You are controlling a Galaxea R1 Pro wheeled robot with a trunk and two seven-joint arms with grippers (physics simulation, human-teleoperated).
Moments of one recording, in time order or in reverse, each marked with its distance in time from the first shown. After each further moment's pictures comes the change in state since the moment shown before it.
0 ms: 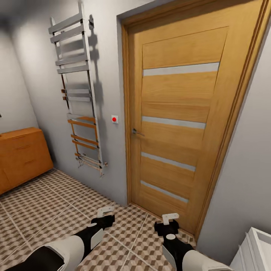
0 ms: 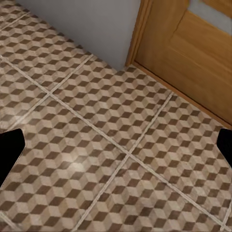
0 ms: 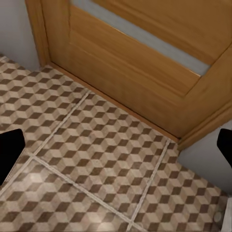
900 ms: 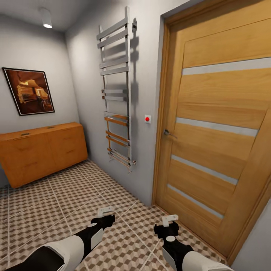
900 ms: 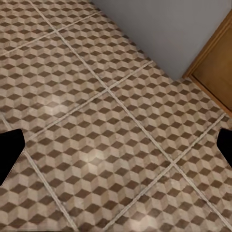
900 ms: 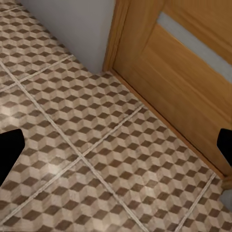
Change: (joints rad) left arm 0.000 0.000 0.000 0.000 0.000 -0.001 0.000; right arm 0.000 0.000 0.000 0.025 0.025 -0.002 0.000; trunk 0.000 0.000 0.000
